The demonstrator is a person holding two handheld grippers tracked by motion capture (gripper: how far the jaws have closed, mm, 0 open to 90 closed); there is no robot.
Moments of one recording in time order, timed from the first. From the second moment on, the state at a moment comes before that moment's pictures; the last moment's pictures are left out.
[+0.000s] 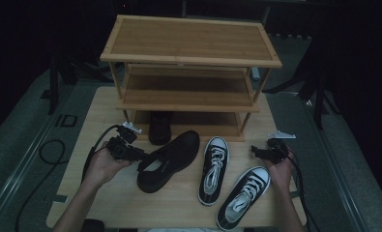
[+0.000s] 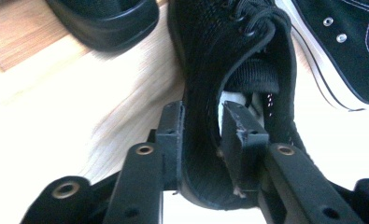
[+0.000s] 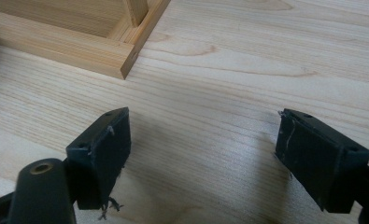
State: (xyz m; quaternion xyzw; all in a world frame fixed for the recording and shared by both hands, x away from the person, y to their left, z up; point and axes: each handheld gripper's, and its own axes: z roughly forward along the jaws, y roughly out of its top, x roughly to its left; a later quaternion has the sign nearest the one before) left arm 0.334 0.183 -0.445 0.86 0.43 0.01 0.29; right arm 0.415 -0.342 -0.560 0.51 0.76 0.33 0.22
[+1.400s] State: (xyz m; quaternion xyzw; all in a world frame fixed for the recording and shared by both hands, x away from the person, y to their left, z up) left arm 0.287 0.202 -0.528 0.86 0.45 0.02 0.24; right arm 0.415 -0.342 -0.560 0.51 0.76 0.33 0.22
